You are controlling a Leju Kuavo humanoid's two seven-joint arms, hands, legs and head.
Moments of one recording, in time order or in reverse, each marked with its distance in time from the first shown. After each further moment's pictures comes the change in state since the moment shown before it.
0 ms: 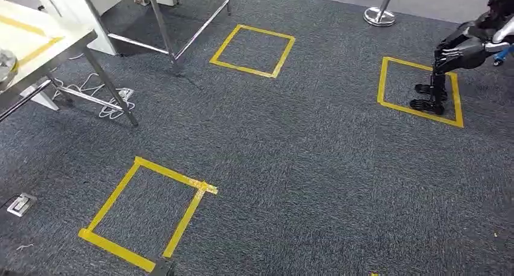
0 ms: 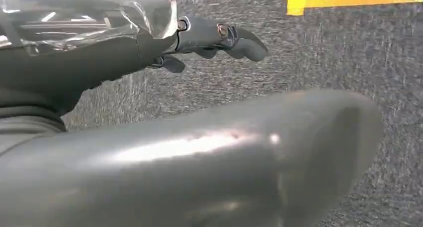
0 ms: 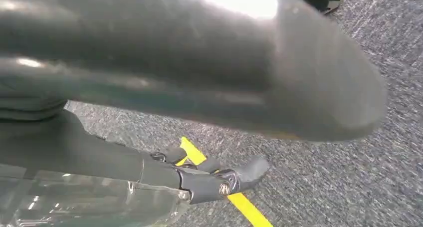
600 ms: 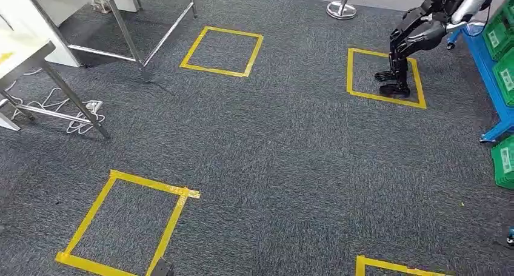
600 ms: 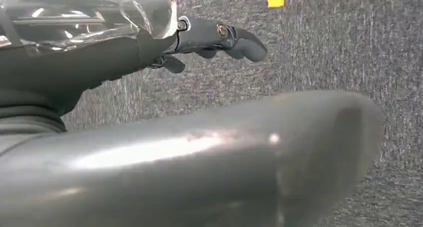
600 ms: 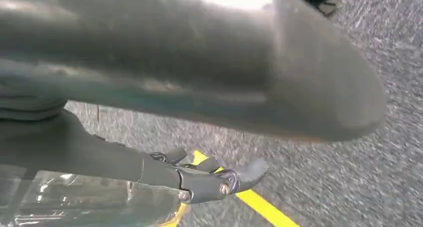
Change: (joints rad) left arm 0.000 0.001 -0.009 -0.001 0.013 0.008 0.003; right arm 0.007 0.002 0.006 -0.001 -0.022 -0.008 -0.023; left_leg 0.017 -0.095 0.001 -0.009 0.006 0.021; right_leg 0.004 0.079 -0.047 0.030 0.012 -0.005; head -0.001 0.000
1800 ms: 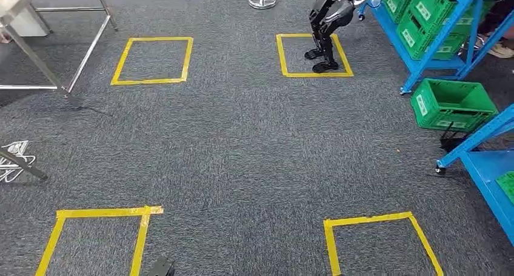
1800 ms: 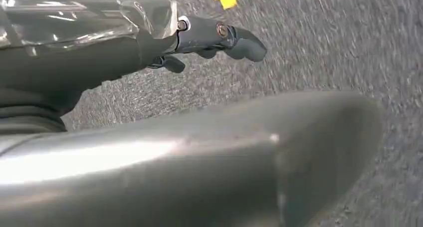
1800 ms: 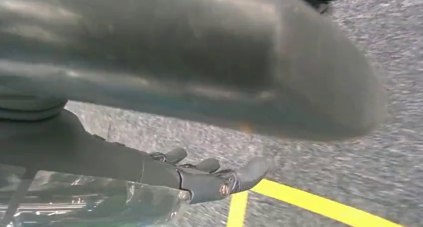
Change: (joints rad) left arm -0.016 0.003 -0.040 -0.002 0.015 0.000 0.026; right arm -0.016 -0.006 0.016 -0.005 -0.027 -0.003 0.003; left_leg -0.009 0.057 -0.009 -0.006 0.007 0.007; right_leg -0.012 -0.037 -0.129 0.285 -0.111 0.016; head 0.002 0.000
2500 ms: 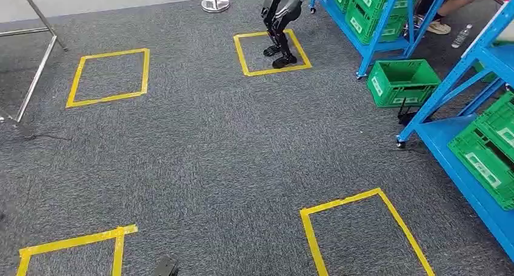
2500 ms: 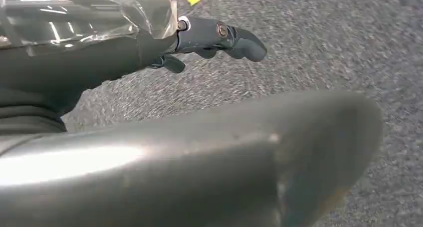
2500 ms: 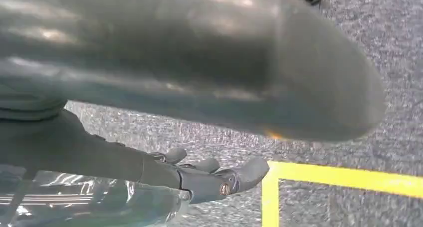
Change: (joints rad) left arm -0.002 0.003 -0.008 0.000 0.005 -0.003 0.000; right arm -0.003 0.000 0.001 -0.003 -0.003 -0.004 -0.005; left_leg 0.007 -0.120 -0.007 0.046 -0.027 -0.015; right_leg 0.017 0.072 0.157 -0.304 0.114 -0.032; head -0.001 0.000
